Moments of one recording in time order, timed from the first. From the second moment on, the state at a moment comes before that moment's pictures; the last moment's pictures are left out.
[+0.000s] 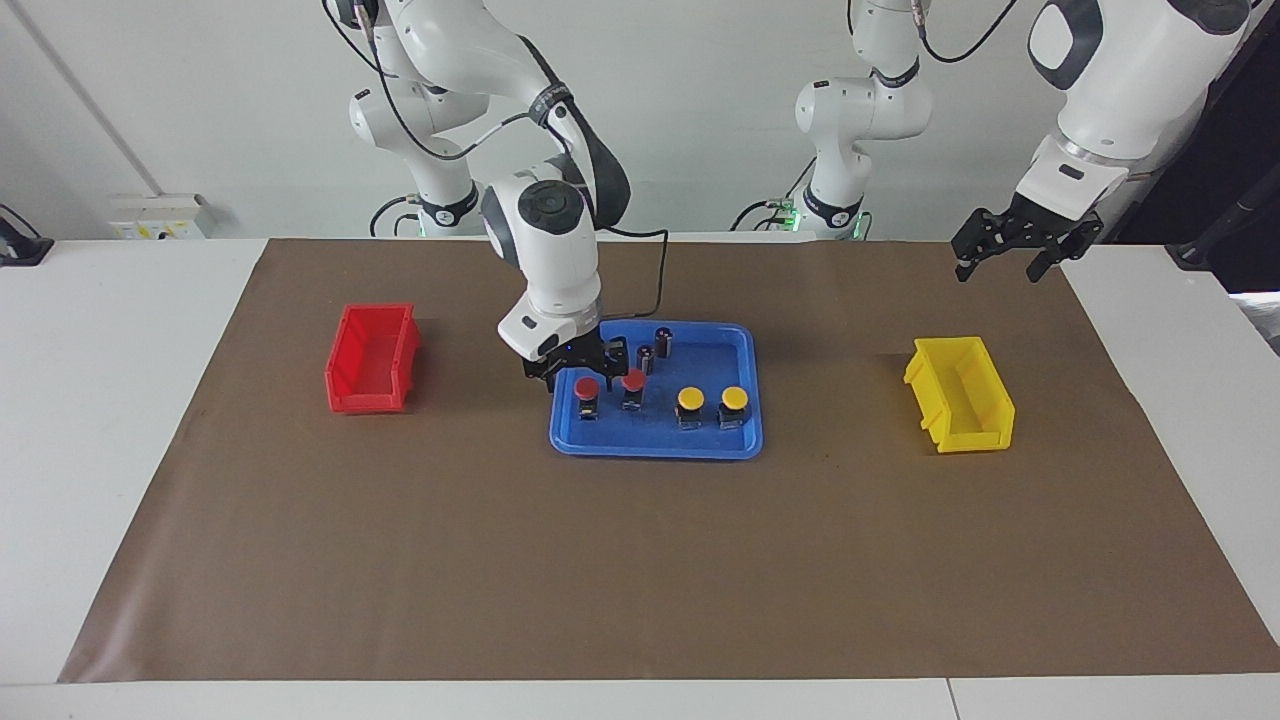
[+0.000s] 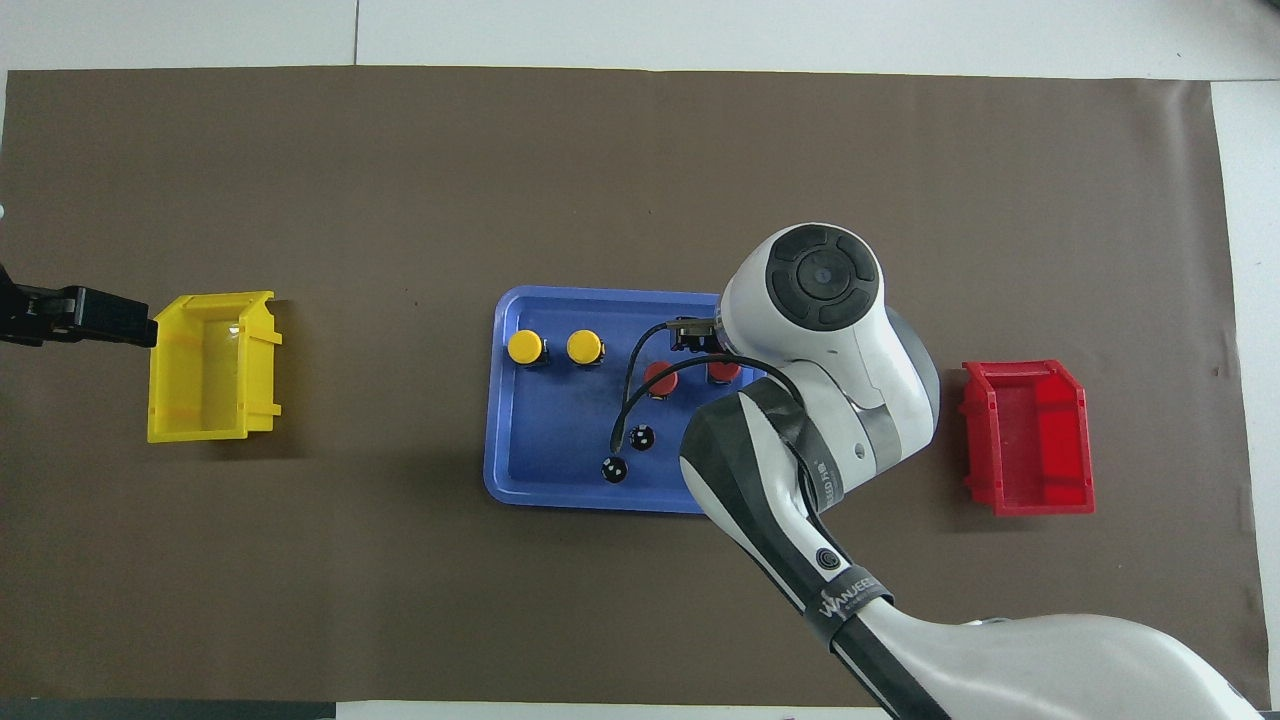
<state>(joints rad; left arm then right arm) -0.12 -0.10 0.04 -1.74 0.00 1.62 0.02 0.51 0.25 -0.02 -1.88 0.03 2.17 0.50</state>
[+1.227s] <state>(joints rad) -0.11 -0.10 0.04 -1.75 0.00 1.60 0.02 0.52 0.25 -0.02 -1.95 0.06 2.23 0.50</state>
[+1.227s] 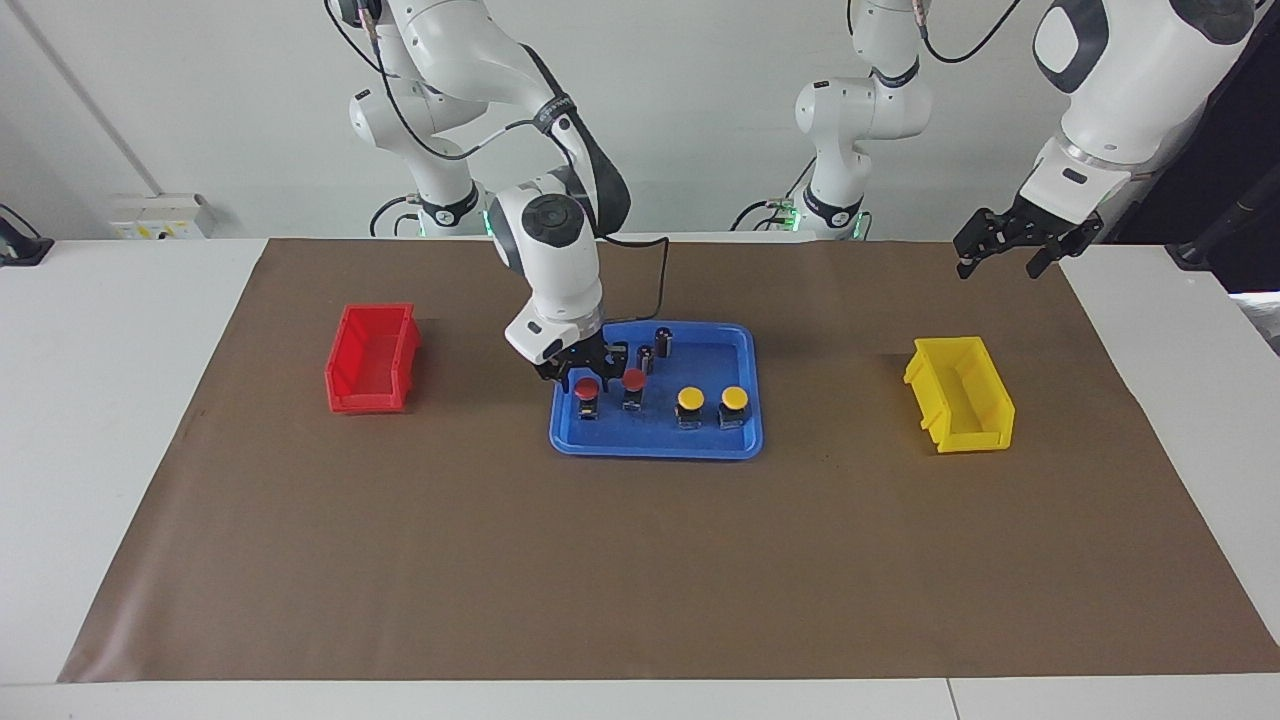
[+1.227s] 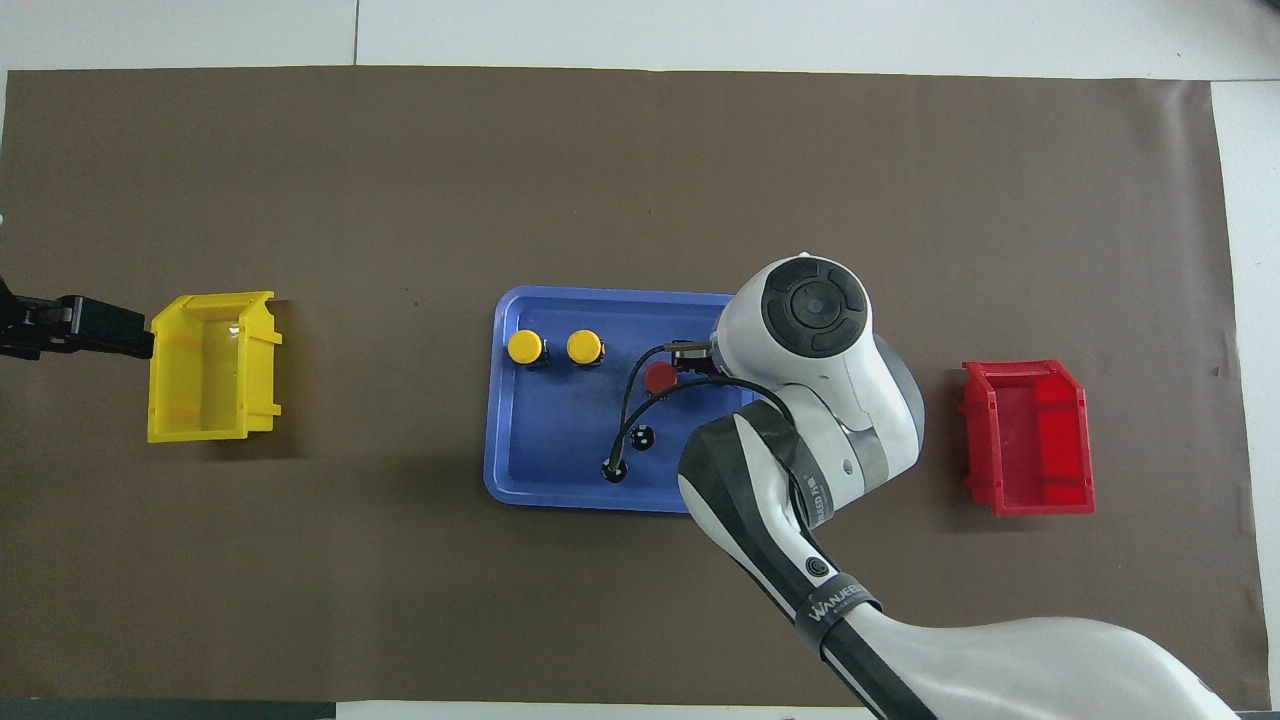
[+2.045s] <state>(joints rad) -0.11 -0.10 0.03 -1.77 0.00 1.63 0.01 0.52 0.25 -0.02 -1.96 0.06 2.23 0.50</state>
